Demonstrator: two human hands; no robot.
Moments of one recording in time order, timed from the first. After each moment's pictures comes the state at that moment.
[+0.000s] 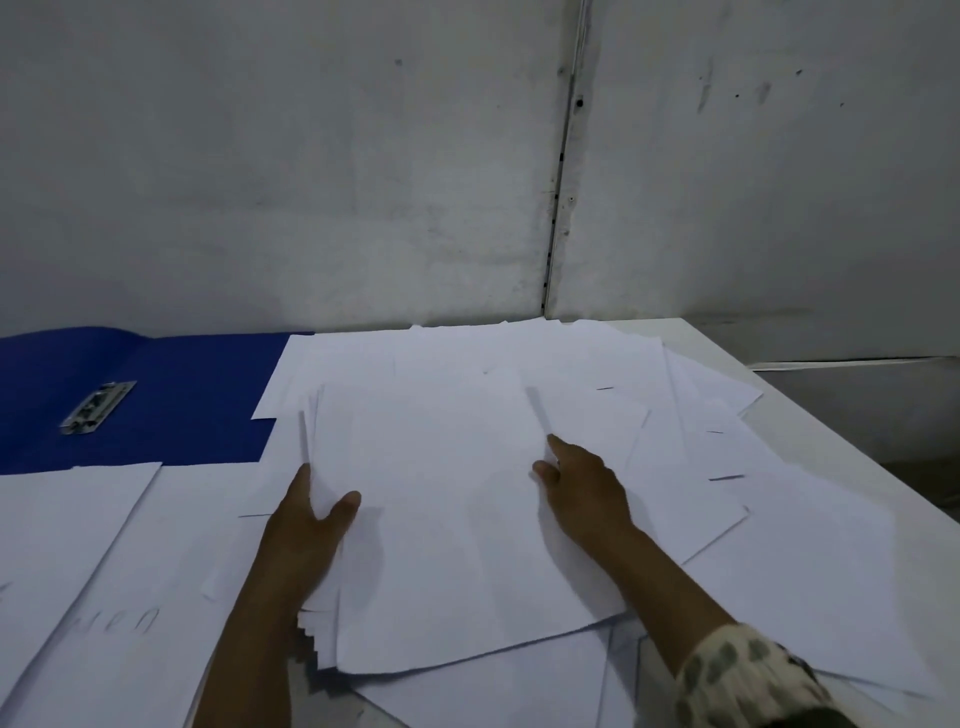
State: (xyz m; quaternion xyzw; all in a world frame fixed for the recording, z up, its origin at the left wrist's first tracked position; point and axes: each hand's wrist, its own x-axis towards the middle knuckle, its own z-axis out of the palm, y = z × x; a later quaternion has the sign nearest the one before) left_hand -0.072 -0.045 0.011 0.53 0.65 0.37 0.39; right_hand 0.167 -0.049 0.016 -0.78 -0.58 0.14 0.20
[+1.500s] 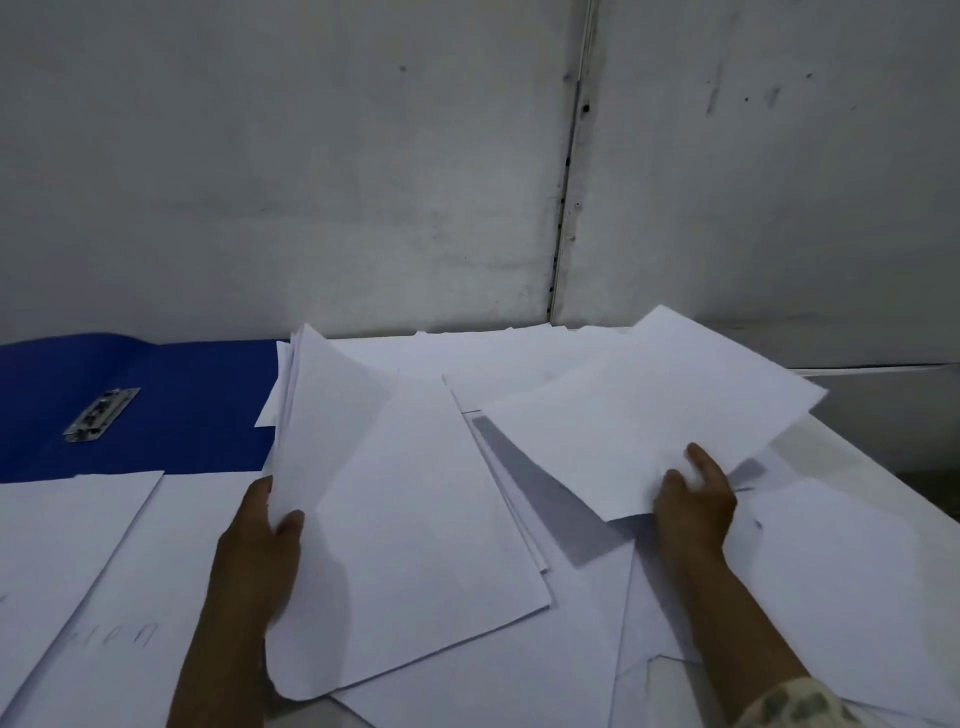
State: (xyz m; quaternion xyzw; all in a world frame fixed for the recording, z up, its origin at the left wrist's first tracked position) left_hand -0.091 -0.046 0.014 0.50 0.72 0.36 0.31; right_hand 0.230 -0.053 -0.007 -0.69 -0.18 0.20 0.67
